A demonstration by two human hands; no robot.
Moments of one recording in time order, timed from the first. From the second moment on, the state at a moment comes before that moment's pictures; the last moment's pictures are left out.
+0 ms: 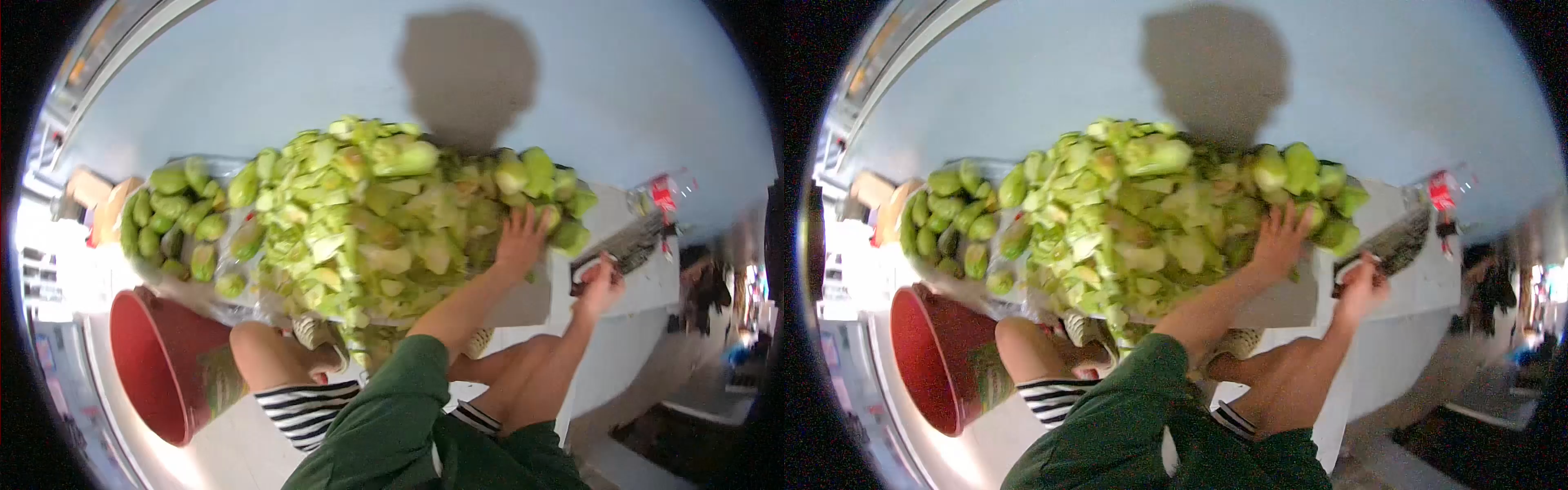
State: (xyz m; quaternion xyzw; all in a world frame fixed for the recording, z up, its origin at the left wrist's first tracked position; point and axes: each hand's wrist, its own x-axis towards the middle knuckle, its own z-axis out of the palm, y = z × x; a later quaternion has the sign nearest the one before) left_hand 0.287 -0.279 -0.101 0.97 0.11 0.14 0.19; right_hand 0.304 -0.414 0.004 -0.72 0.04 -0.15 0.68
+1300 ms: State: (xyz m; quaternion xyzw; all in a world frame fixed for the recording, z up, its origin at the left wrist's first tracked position) left_hand -0.120 0.141 0.011 0.26 0.12 0.36 0.89; right_hand 0.088 -0.210 0.055 -0.85 -0.41 0.02 0.33
